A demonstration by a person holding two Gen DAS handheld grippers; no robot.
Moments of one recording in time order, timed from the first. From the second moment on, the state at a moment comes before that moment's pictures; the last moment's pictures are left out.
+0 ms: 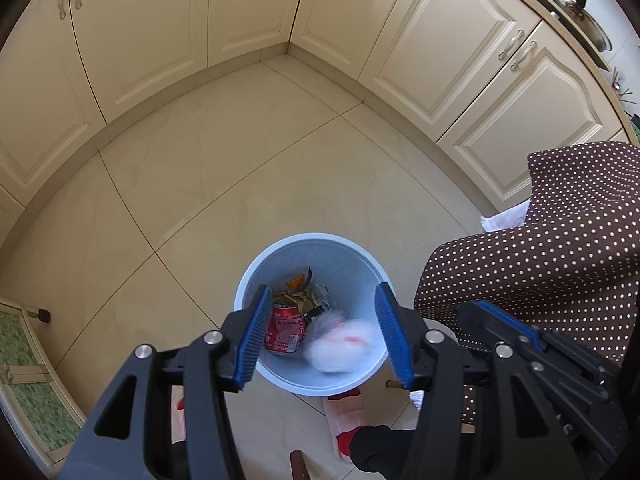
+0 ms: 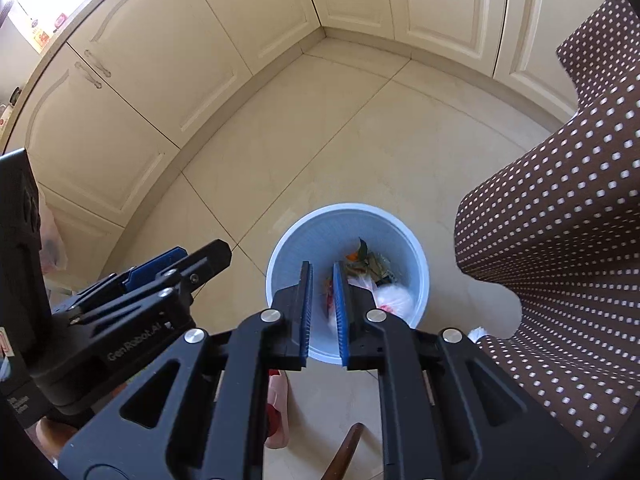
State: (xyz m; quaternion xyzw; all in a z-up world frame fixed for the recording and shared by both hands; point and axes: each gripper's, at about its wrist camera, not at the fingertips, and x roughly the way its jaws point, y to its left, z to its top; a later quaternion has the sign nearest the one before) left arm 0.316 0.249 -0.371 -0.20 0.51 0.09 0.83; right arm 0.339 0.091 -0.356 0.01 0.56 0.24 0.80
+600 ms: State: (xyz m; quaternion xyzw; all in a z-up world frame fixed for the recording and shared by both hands) left arm 0.250 0.154 -0.185 -0.13 0.38 0.02 0.92; right arm 0.245 -0.014 -0.156 -0.02 0.37 0.21 0.90
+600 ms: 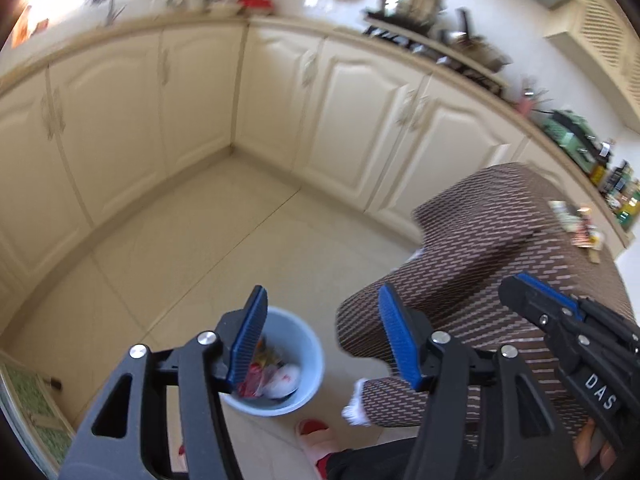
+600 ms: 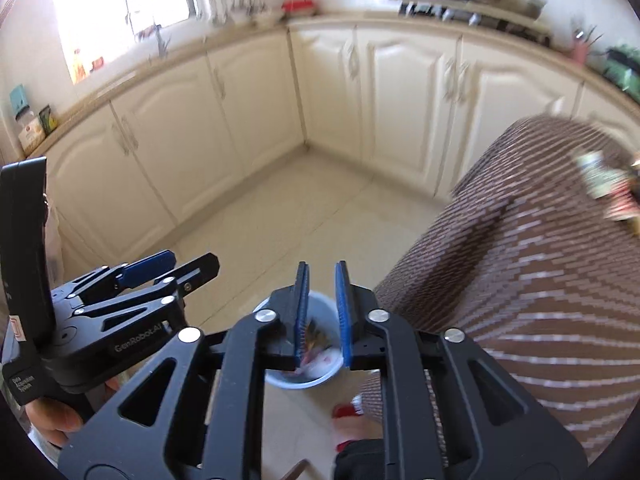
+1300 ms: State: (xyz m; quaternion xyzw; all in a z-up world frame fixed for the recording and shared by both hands) left arm 0.292 -0.062 -0.126 -0.03 0.39 -0.13 0.91; right arm 0.279 -0.264 -0.131 -0.04 0.38 0.03 0.92
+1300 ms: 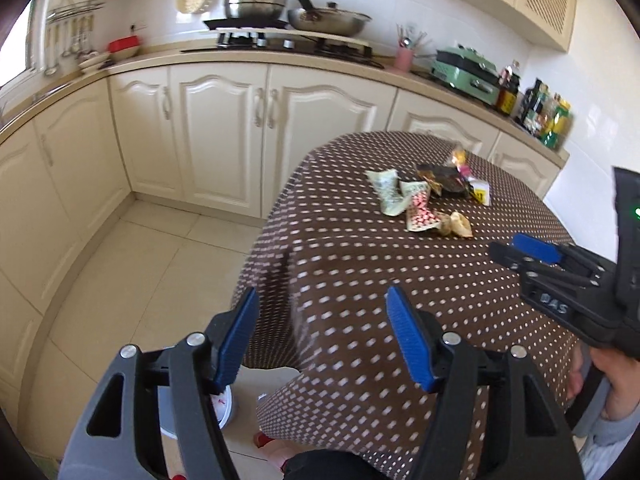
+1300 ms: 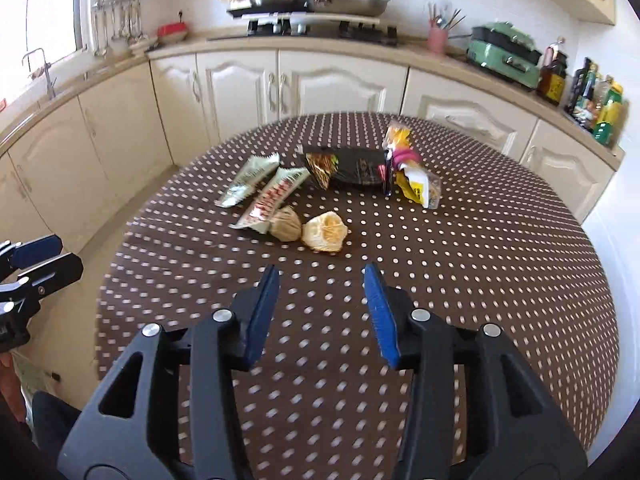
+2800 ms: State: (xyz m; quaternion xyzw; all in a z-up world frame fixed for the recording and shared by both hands) left arm 0.385 -0.113 -0.132 -0.03 0.40 -0.16 0.90; right arm 0.311 -0.277 -0.117 0.00 0.34 0.06 0.94
